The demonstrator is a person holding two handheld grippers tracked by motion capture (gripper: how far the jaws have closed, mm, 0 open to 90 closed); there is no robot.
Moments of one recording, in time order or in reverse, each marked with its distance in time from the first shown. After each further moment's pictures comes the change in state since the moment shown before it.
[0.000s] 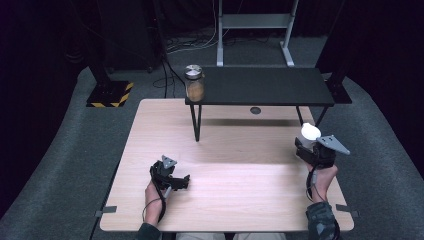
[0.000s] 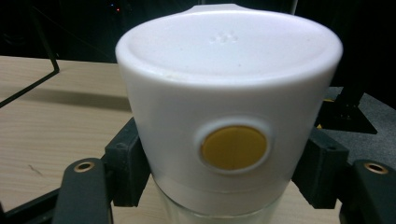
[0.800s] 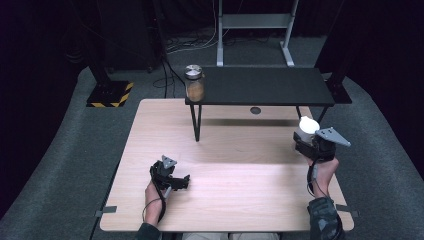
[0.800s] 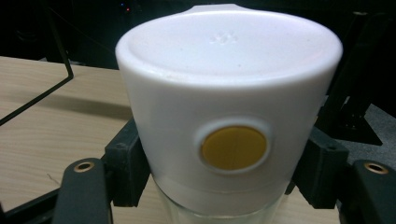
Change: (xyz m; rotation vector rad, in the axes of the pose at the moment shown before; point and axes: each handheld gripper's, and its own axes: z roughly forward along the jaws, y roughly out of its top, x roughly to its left) left arm 0.000 0.000 0.000 0.000 0.000 0.000; right arm 0.003 0.029 -0.003 0.005 0.031 -0.034
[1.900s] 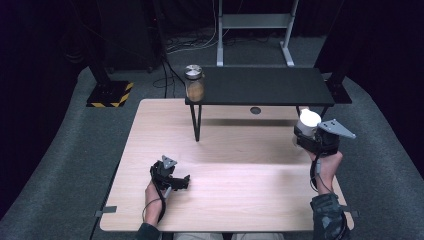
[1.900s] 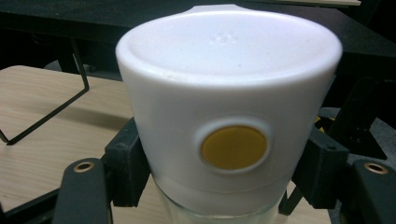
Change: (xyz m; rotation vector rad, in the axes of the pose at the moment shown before) left arm 0.000 0.000 0.000 0.002 -0.003 0.005; right arm 0.001 0.032 -0.013 -0.015 0.032 -0.028
